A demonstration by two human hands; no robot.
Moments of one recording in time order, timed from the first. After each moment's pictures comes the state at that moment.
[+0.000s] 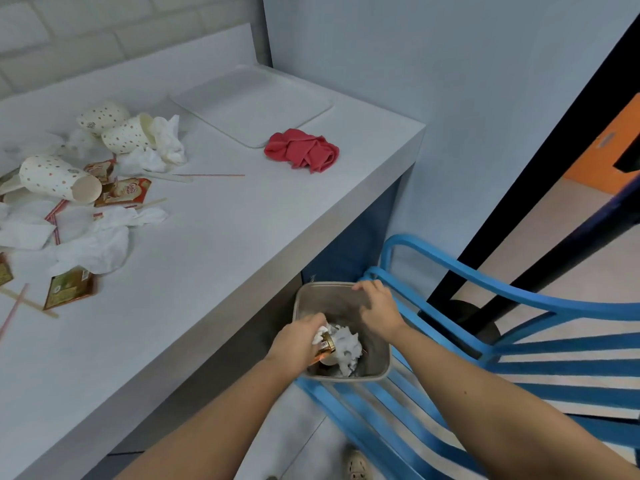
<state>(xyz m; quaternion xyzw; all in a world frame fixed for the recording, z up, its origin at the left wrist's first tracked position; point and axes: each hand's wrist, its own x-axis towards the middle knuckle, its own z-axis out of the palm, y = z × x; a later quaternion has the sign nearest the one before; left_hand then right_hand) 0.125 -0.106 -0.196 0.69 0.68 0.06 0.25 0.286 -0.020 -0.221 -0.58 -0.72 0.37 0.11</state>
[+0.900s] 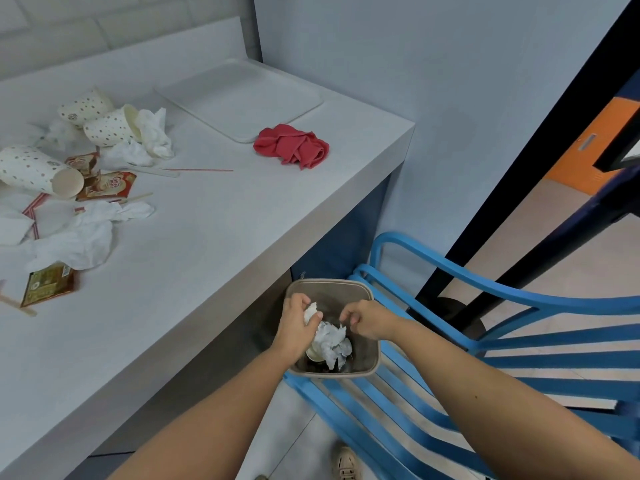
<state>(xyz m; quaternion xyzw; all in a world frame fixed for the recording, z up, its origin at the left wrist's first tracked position) 0.138 -0.089 -0.224 0.52 0.72 0.28 0.36 0.296 -0.026 -0.198 -0.51 -0.76 0.40 -0.10</state>
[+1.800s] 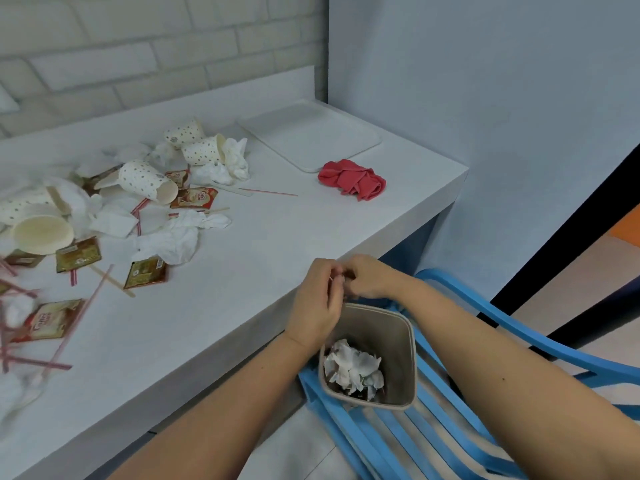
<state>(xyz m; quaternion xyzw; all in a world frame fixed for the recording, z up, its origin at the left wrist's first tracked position) 0.108 -0.095 -0.113 0.61 0.63 0.47 0.10 0.205 -0.003 -0.072 -0.37 -0.86 0.34 -0.03</state>
